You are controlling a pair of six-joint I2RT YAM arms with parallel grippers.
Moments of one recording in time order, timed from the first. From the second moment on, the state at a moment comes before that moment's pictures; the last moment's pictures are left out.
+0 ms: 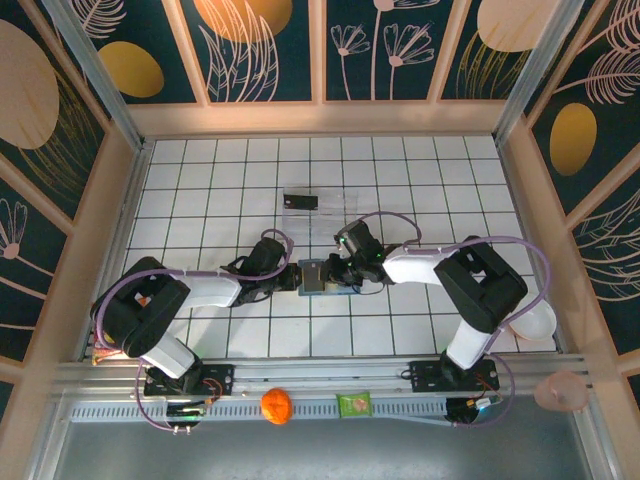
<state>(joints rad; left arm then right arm) -0.70 1.59 0.54 0.20 0.15 -0.68 0.74 1.71 0.78 -0.01 -0.38 0.83</state>
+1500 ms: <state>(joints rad) -0.68 1.47 0.53 0.19 0.18 -0.66 0.74 1.66 0.72 0.07 -0.37 0.84</state>
